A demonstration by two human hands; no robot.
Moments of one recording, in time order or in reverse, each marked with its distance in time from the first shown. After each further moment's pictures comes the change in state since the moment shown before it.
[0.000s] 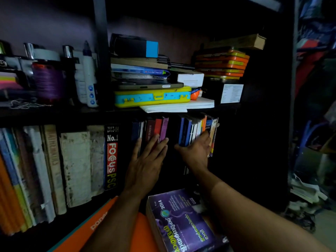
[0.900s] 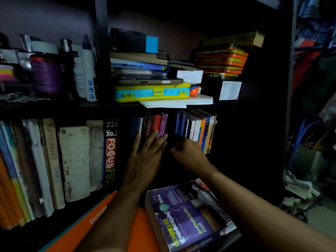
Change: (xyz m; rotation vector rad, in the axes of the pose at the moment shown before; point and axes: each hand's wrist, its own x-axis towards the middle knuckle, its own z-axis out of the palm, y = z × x) left_hand 0.000 -0.001 0.005 -0.008 0.021 0.012; right_hand -0.016 -0.006 -0.021 -0.203 -0.409 -0.364
